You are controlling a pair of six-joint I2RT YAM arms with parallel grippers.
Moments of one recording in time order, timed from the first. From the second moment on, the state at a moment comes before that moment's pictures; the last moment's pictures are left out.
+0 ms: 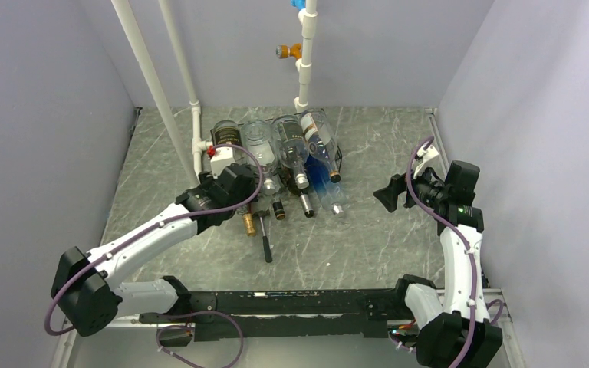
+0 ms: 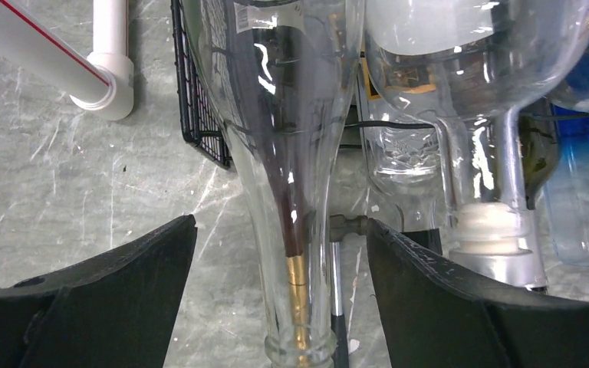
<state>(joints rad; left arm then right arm) -0.74 1.18 0.93 -0.53 -0.62 -0.72 -0.29 0.90 0.79 -0.52 -0.84 -0.31</state>
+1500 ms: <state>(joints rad) -0.68 1.18 0.82 -0.36 -0.52 -0.73 -0.29 0.89 0.79 -0.52 -0.83 -0.31</state>
